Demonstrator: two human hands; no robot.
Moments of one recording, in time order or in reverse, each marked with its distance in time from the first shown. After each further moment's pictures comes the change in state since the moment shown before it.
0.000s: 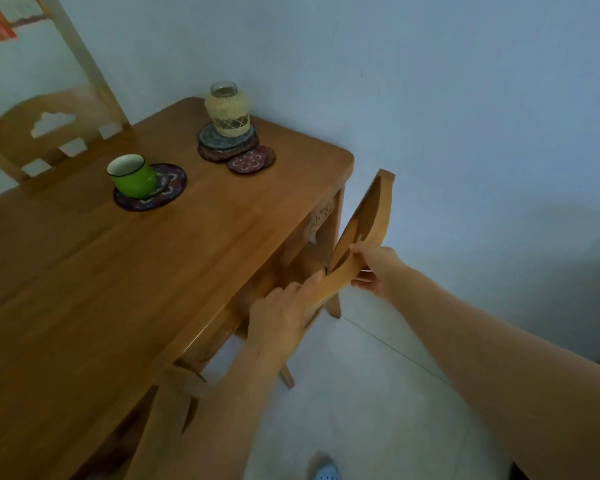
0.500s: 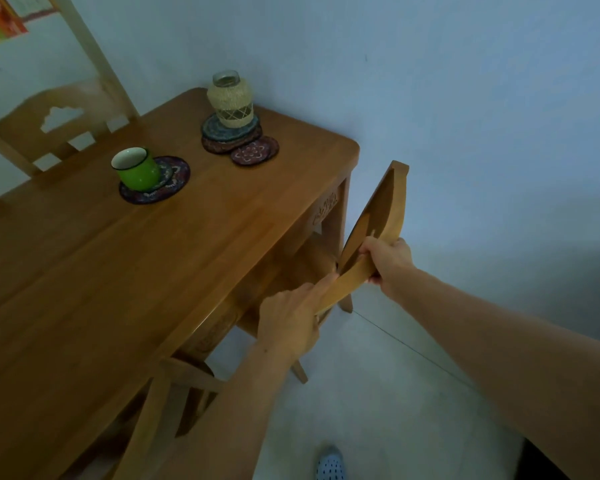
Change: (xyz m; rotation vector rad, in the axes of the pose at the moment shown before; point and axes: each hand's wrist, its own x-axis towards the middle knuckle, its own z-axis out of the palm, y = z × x) left_hand 0.001 0.030 0.000 -0.085 -0.042 -0.045; right_hand 0.017 0.011 -0.019 0.056 0.065 -0.089
